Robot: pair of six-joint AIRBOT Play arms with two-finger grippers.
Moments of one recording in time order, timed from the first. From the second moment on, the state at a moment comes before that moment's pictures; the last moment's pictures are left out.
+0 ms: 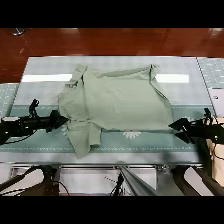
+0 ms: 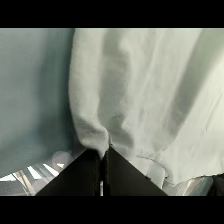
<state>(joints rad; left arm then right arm) 0.37 -1.23 0.41 0.52 -0.94 -1.01 -0.55 -1.00 0.40 -0.91 1.08 1.41</state>
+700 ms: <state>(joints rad) 0.37 -1.10 0.89 0.32 -1.05 -1.01 -0.31 -1.24 1.34 -0.84 1.19 1.39</state>
